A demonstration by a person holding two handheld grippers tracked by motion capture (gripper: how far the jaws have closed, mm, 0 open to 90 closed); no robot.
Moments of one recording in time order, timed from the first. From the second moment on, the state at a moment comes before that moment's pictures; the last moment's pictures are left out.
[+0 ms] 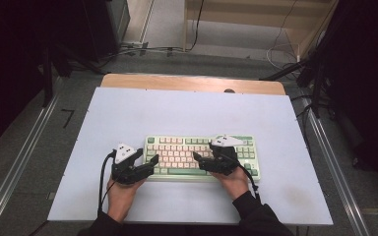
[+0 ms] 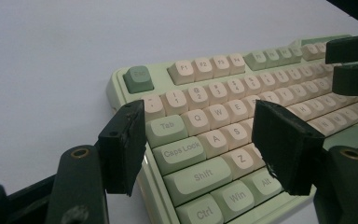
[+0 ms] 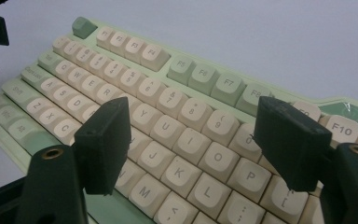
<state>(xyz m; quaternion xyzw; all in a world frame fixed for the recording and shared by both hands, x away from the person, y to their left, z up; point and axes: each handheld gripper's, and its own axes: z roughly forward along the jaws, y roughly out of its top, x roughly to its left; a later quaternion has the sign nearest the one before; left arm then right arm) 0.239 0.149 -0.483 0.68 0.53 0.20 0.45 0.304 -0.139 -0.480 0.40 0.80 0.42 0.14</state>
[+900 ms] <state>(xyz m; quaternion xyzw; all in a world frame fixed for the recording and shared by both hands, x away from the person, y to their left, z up) 0.261 0.122 -0.486 0.71 0.49 0.17 0.47 0.293 -0.165 -0.480 0.44 0.78 0.41 0.16</state>
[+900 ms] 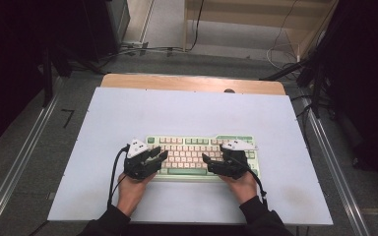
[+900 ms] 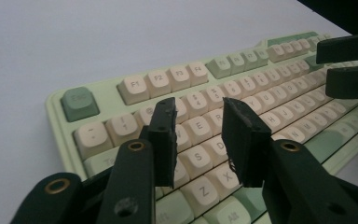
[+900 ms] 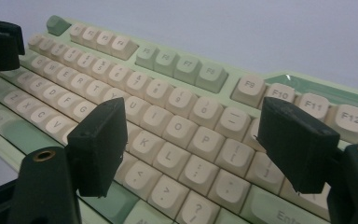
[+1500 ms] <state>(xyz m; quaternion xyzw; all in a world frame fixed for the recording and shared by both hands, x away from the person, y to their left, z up) 0.281 0.092 -0.487 0.74 0.47 0.16 0.45 0.284 -0.191 -0.479 0.47 0.77 0.41 0.17</state>
